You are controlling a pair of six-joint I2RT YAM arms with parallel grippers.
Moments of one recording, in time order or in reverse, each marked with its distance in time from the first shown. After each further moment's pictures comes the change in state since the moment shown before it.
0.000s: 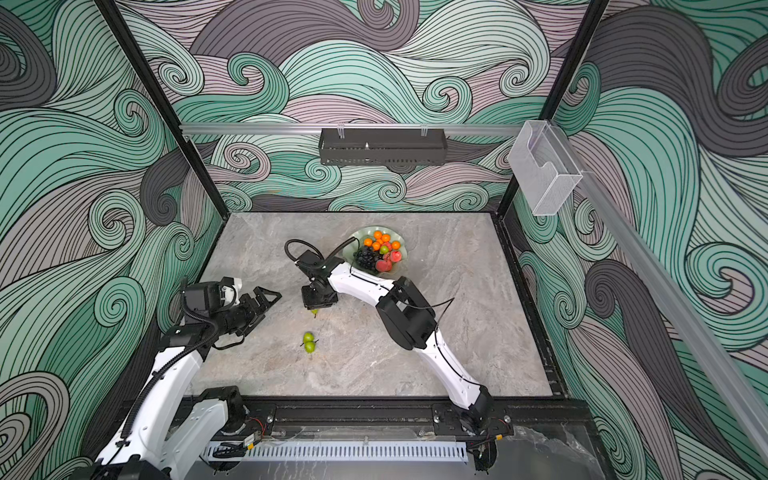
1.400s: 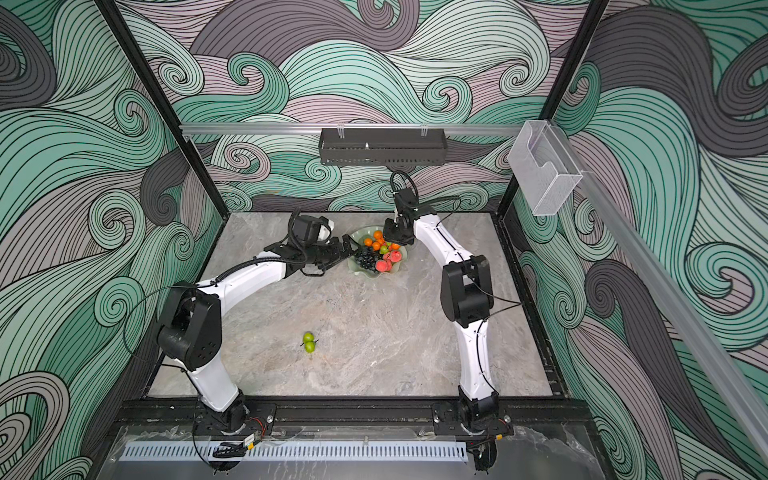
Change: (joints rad) left arm -0.543 0.943 0.745 0.324 -0.187 -0.062; right arm -0.575 -0.148 0.032 -0.008 0.042 -0.135
